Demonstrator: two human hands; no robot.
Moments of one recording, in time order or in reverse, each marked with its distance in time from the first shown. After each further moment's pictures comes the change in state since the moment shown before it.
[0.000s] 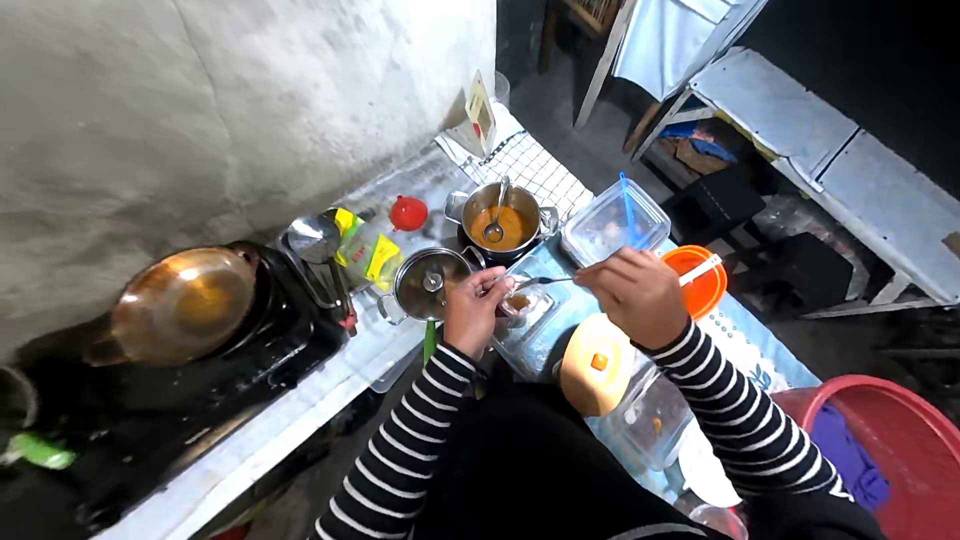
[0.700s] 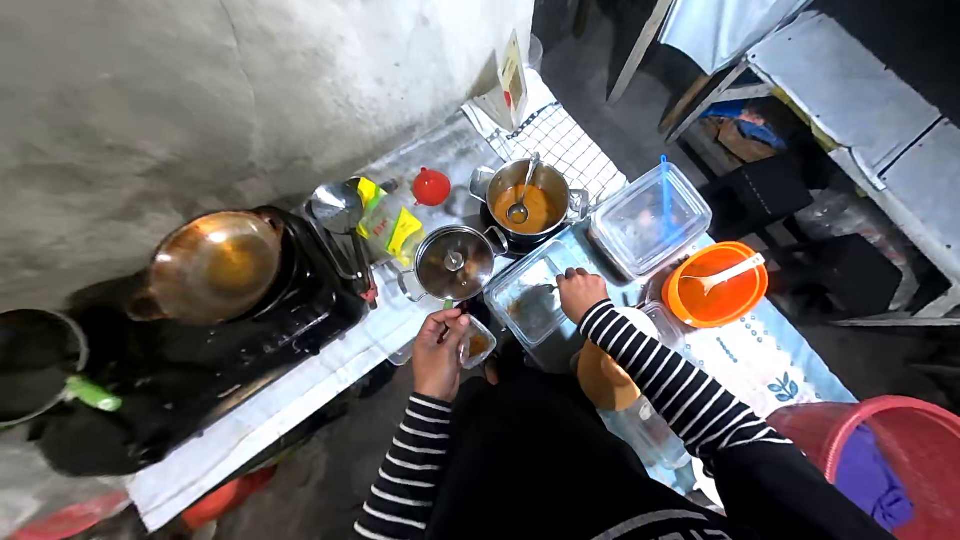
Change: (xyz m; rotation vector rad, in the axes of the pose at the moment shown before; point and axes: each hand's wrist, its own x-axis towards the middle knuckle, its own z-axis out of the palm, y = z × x) left_hand -0.043 -0.100 -0.078 -0.252 0.259 0.008; right_hand 0.000 -0.017 0.160 -0.137 -1.037 0.498
